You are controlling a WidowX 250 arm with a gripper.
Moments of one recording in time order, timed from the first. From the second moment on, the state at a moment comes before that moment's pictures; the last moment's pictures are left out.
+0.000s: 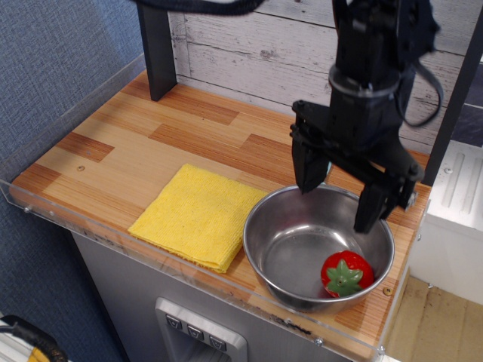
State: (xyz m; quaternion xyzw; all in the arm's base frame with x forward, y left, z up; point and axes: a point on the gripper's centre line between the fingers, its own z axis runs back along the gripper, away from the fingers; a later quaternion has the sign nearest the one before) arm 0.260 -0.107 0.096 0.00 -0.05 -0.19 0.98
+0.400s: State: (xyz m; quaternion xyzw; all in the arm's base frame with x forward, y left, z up) arm 0.242 -0.103 0.076 0.00 -0.04 -0.19 0.98
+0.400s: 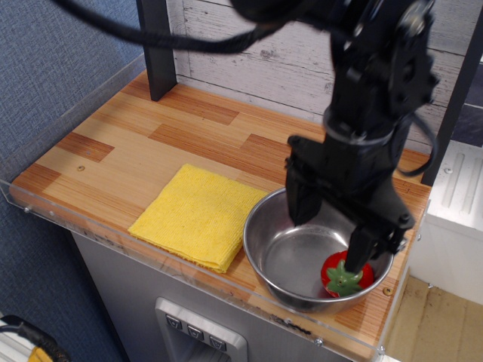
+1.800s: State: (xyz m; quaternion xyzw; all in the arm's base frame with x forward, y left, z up) arm 0.271 -0.106 0.047 0.00 -0.06 -0.15 0.99
